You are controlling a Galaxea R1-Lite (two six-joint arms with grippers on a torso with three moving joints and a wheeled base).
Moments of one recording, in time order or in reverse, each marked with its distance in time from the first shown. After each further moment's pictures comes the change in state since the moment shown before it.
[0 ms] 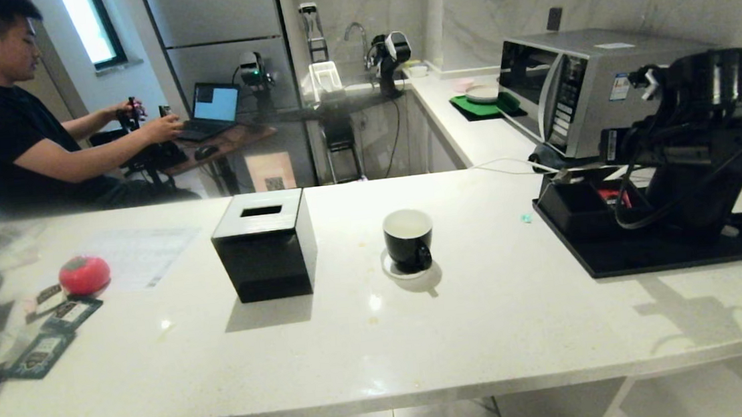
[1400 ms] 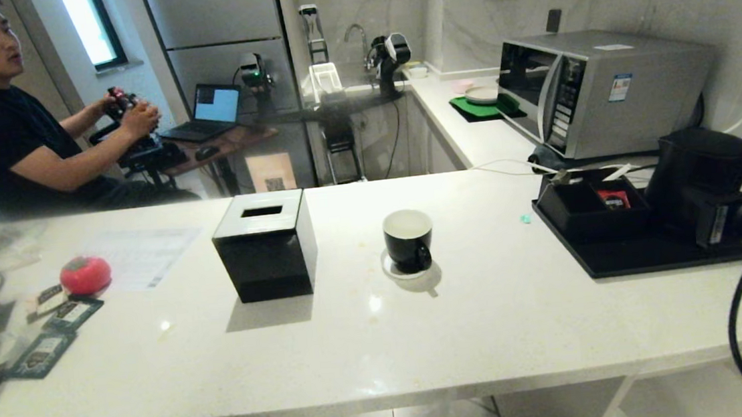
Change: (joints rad) left arm 0.000 0.000 0.000 0.000 0.000 0.000; right arm -0.020 -0.477 0.879 -0.596 0.008 -0.129
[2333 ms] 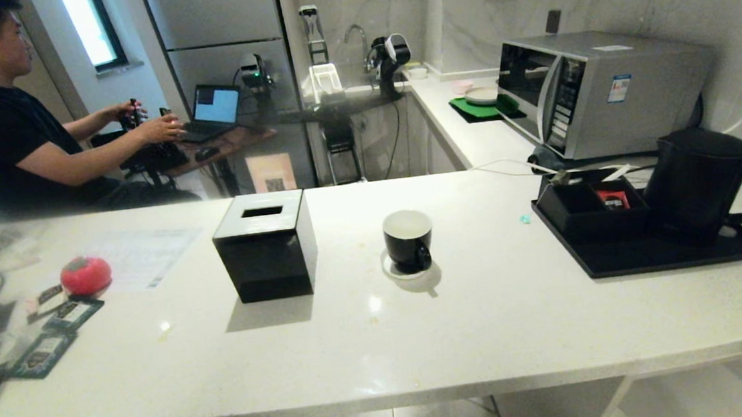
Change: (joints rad) left arm 0.000 0.000 0.000 0.000 0.000 0.000; right arm 0.020 -0.690 0.465 0.176 -0.019 -0.043
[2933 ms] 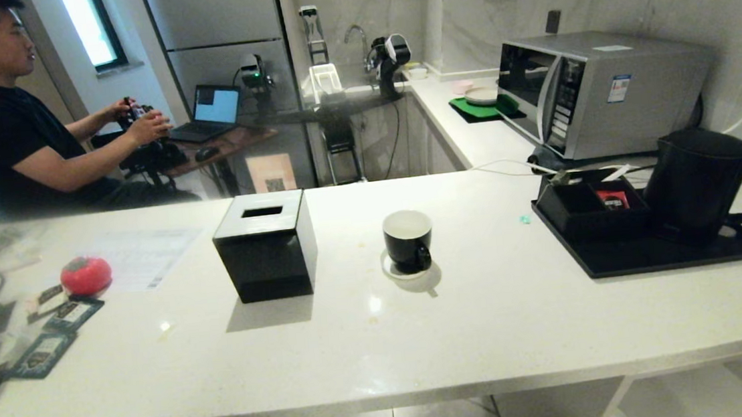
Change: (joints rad) left arm 0.000 0.000 0.000 0.000 0.000 0.000; right arm 0.004 -0.634 0.054 0.627 0.010 -0.008
